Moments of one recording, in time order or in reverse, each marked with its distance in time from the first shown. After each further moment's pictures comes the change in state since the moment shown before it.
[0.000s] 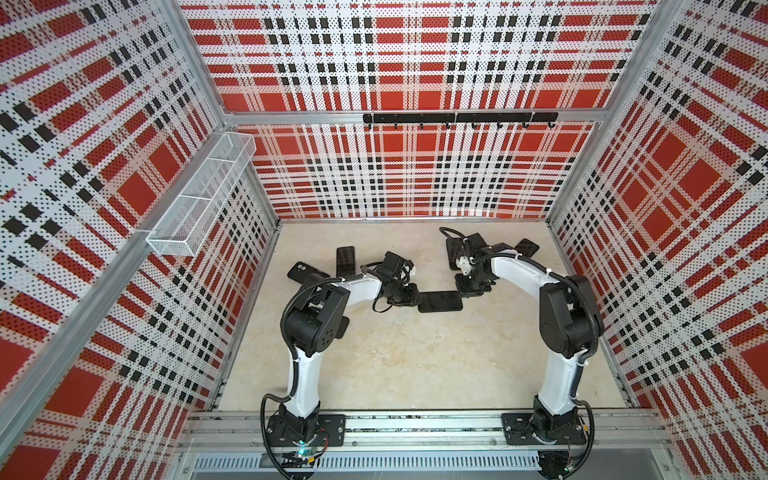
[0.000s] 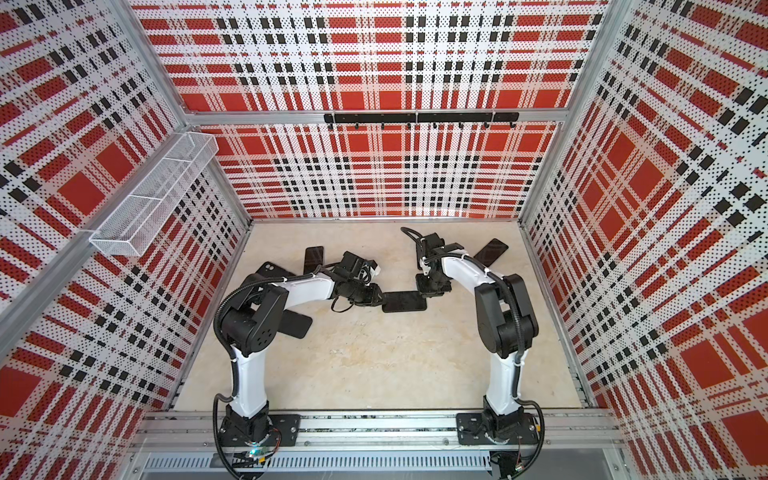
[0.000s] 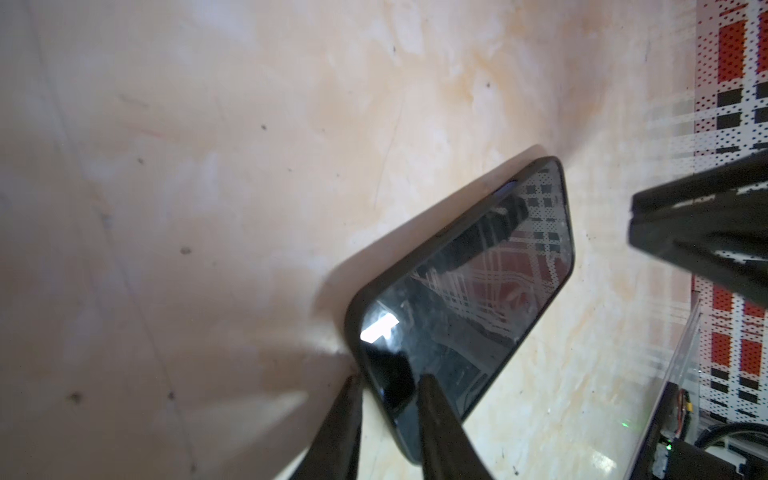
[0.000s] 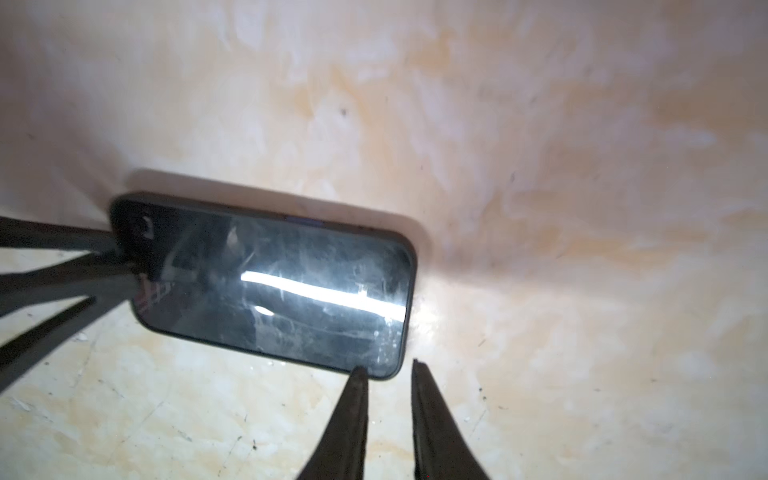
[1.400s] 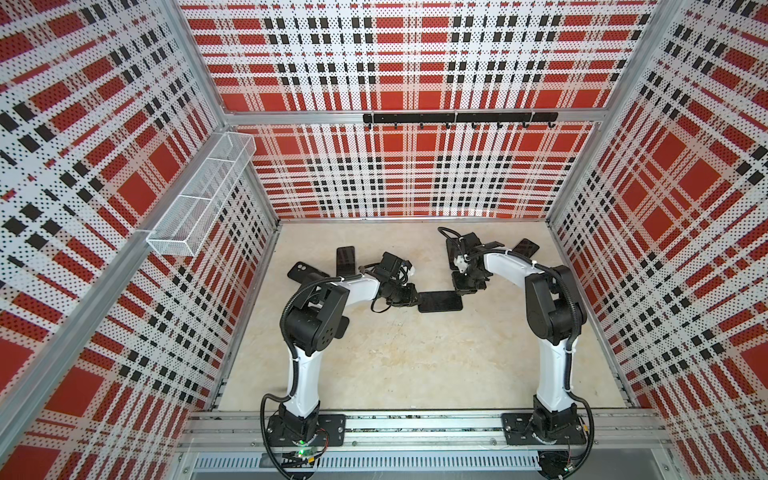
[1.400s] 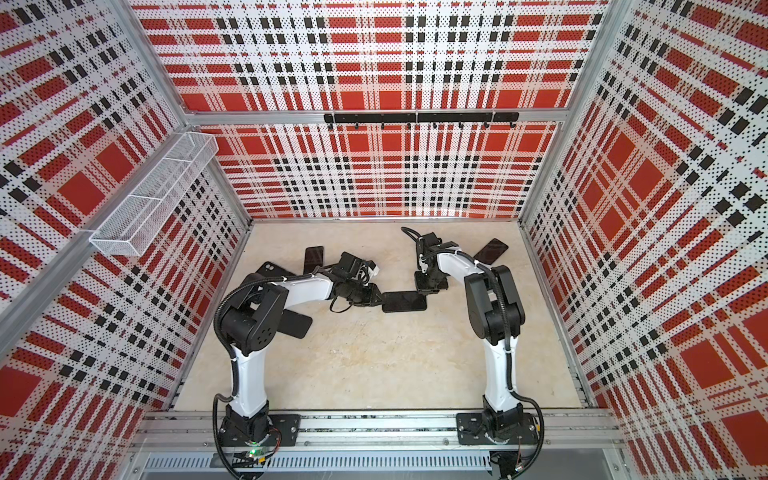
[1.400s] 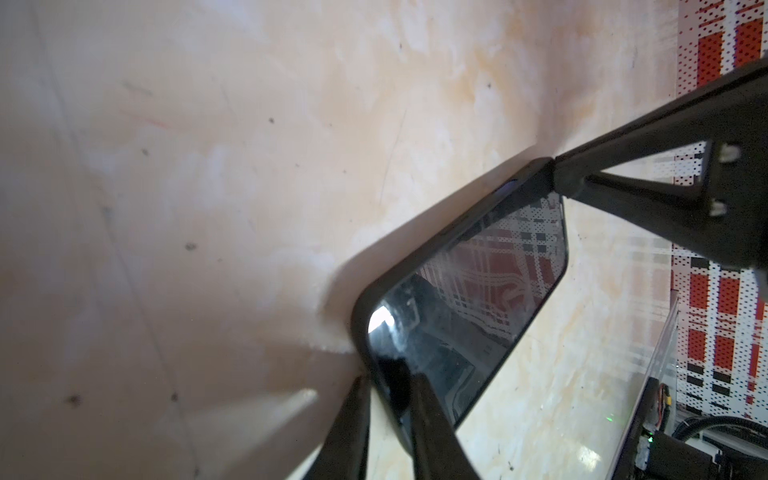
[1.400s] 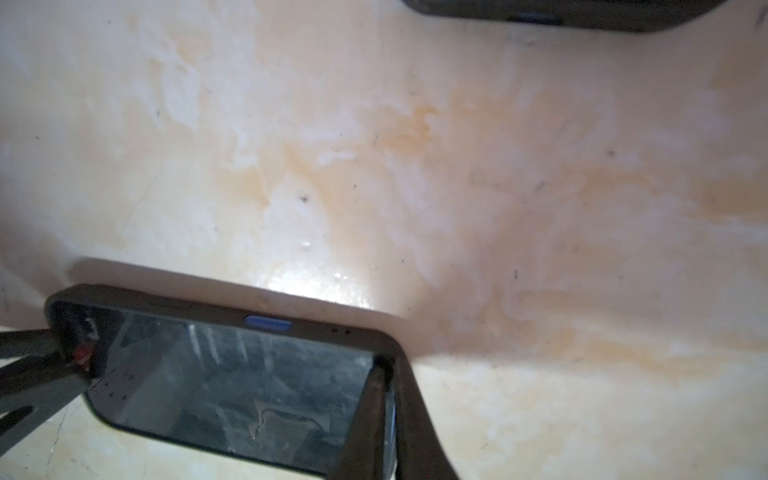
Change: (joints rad) left arm 0.014 0.011 -0.019 0.035 0.058 -0.019; right arm 0.015 0.187 0.054 0.018 -0.008 0.038
